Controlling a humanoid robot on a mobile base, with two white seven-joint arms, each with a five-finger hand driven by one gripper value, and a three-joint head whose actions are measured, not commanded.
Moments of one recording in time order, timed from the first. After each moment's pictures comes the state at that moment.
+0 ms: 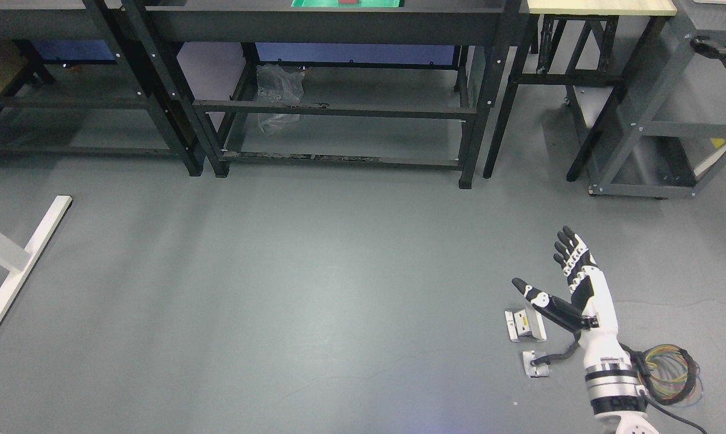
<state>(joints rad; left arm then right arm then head) 0.00 0.00 0.04 0.00 0.00 -0.11 -0.04 0.22 0.00 0.00 -1.67 0.03 -0.15 0.08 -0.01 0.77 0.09</state>
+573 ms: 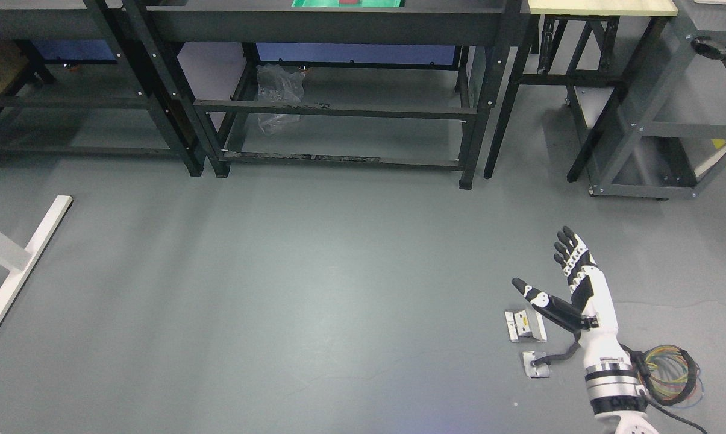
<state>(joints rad) 0.00 0.00 0.04 0.00 0.00 -0.11 -0.04 0.23 0.00 0.00 -1.67 0.03 -0.15 0.08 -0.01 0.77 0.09</state>
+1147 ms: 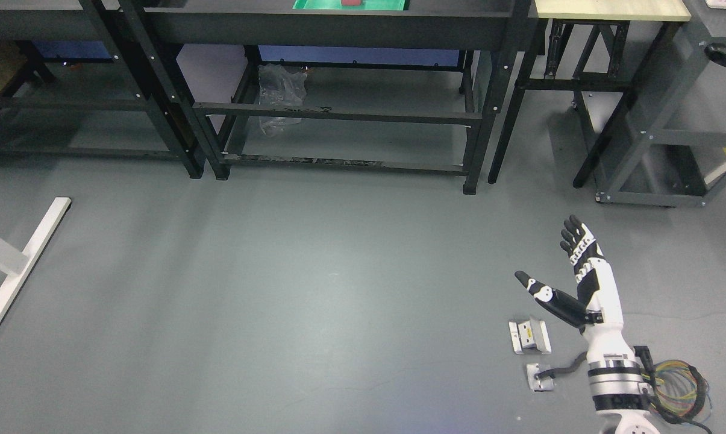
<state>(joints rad) 0.00 0.00 0.04 0.00 0.00 -0.11 -0.04 0.21 0.00 0.00 -1.67 0.11 -0.24 0.03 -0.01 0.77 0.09</state>
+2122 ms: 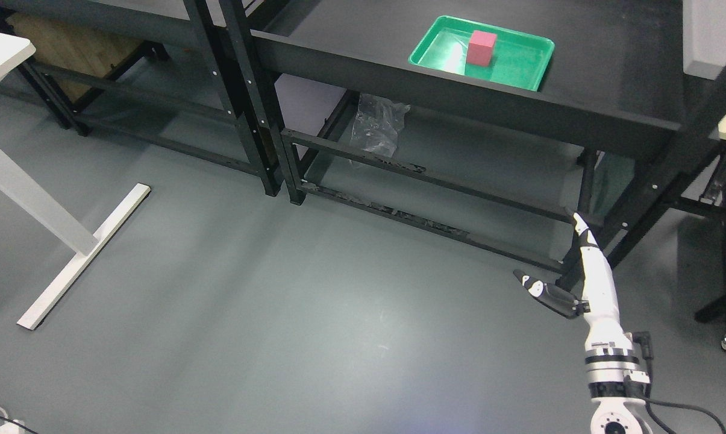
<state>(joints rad) 0.00 0.00 0.04 0.00 0.00 -0.11 -0.04 0.19 0.00 0.03 -1.71 0.61 -0.13 -0.10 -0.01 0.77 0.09</state>
